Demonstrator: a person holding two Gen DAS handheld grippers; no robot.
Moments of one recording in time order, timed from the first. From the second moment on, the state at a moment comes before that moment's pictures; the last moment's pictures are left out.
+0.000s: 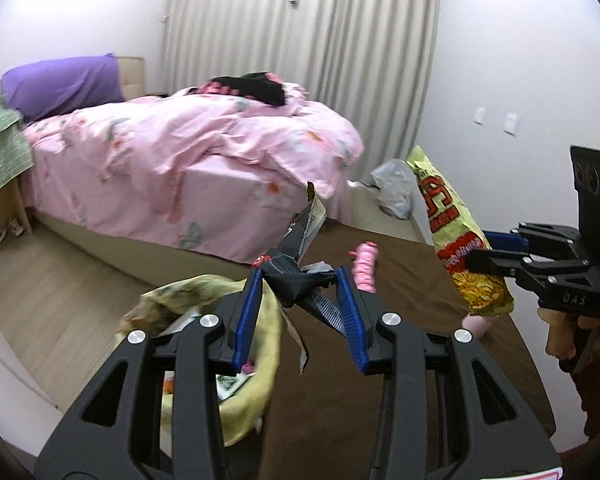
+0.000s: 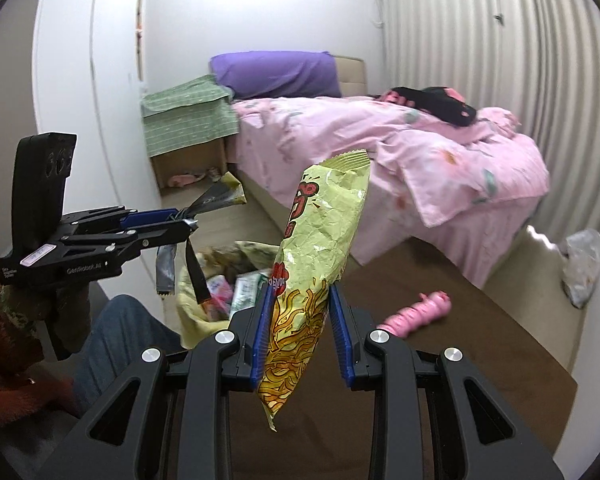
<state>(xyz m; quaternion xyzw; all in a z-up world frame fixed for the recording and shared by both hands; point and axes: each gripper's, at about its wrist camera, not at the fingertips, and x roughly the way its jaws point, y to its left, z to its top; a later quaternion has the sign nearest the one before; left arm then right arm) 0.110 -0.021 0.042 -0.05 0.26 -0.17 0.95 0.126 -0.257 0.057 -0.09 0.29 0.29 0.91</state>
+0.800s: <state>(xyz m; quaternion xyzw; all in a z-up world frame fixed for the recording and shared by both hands) 0.195 0.096 -0.047 -0.15 0.34 -0.10 0.92 0.255 -0.125 -0.040 -0.03 0.41 0.36 0.84</state>
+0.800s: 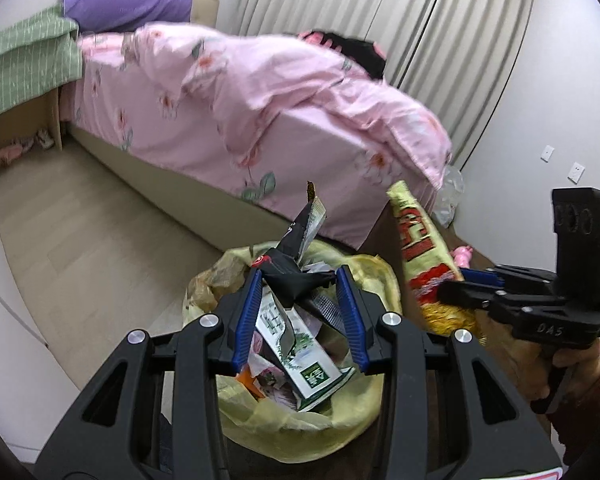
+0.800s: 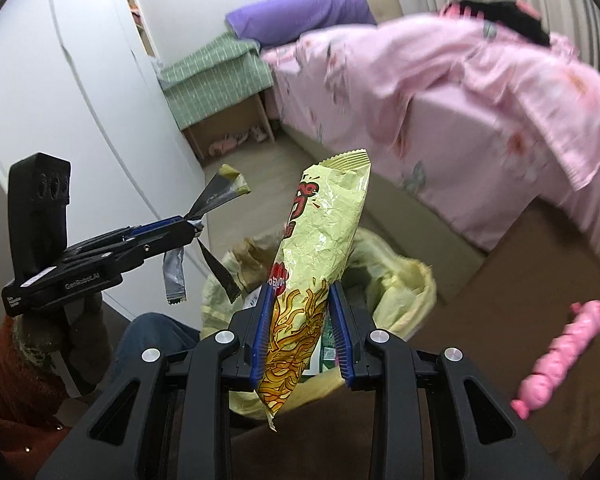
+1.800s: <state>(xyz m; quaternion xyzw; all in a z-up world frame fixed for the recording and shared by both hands) 0.218 0.111 -0.132 -0.17 0.42 -0.11 0.89 0.290 -0.078 -0.132 -0.09 0.51 0.33 0.79</state>
